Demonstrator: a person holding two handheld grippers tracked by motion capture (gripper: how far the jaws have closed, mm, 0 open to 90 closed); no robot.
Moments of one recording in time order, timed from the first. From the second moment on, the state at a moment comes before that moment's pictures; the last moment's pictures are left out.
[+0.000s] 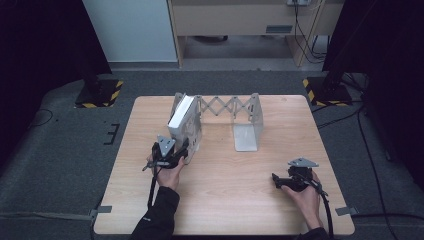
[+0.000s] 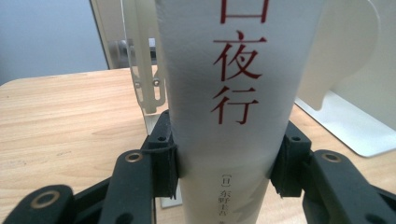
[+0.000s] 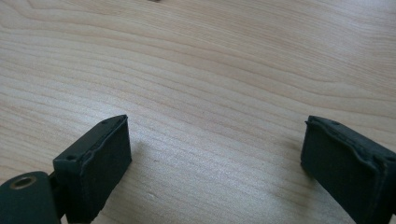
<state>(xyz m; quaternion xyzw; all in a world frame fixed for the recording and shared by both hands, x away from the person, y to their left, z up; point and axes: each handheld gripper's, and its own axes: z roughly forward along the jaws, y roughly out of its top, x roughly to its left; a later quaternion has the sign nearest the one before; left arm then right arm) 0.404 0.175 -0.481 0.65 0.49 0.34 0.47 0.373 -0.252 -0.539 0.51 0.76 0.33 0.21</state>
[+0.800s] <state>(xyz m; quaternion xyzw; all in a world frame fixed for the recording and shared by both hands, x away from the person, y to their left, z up) 0.404 0.178 -0.478 0.67 0.46 0.30 0.49 0.374 -0.252 -0.539 0.51 0.76 0.33 0.21</state>
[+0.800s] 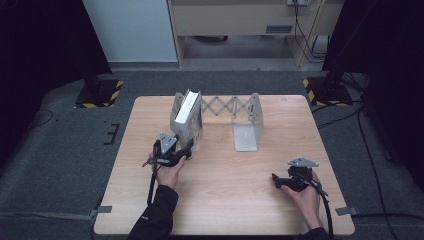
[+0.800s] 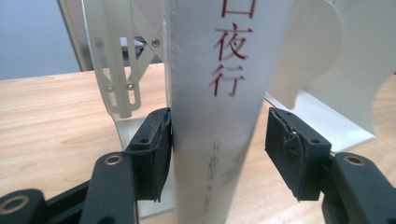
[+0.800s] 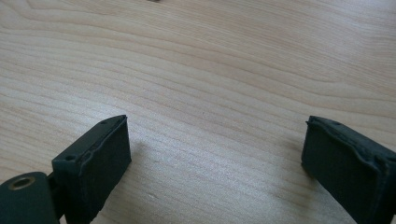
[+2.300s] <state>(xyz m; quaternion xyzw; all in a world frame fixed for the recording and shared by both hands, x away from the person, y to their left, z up) 0.440 0.151 -0.483 0.65 0.48 0.29 0.50 0.374 -0.252 -0.539 0.51 0.76 0.33 0.21</state>
